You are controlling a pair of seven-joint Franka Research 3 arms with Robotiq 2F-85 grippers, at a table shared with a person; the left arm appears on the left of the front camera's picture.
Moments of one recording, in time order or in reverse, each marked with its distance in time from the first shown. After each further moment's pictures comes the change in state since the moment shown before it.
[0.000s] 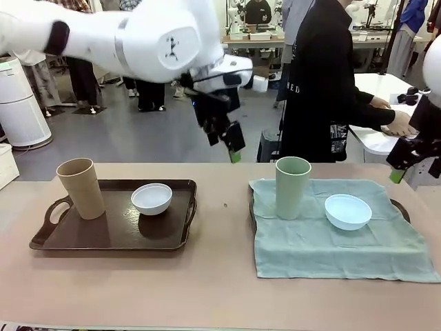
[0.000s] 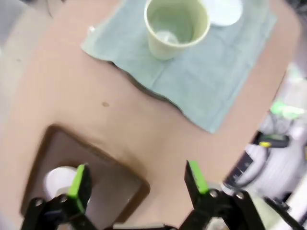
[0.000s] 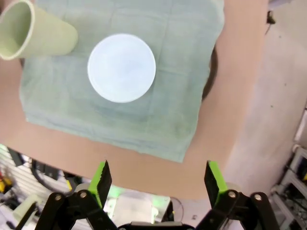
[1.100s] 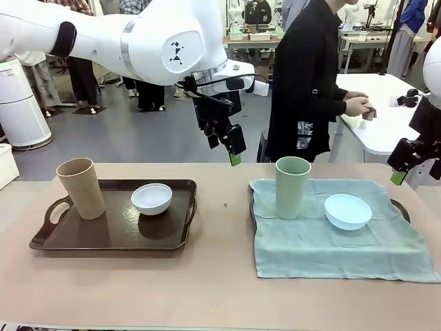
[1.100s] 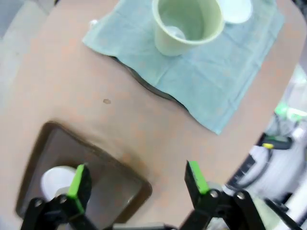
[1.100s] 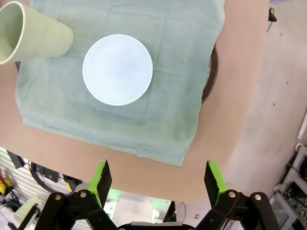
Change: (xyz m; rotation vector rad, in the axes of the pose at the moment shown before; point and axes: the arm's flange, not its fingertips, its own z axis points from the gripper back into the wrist) left arm -0.006 0.023 -0.027 -0.016 0.039 0.041; right arm 0.008 -0.008 -0.016 0.012 0.013 -0.017
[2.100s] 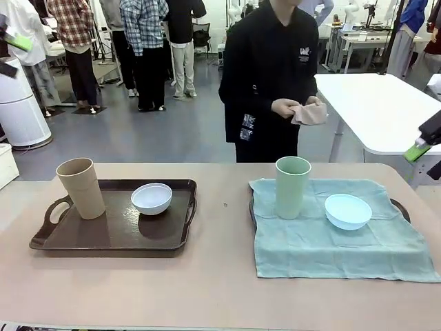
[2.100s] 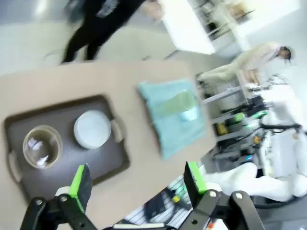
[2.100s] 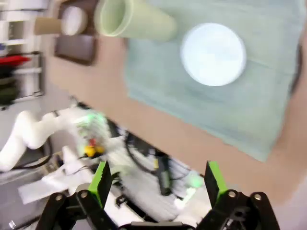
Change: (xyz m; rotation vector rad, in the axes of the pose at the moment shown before) left arm -0.370 0.197 0.230 -0.371 -0.691 0.704; right arm -0.030 -0.054 0.028 0.660 -0.003 -0.028
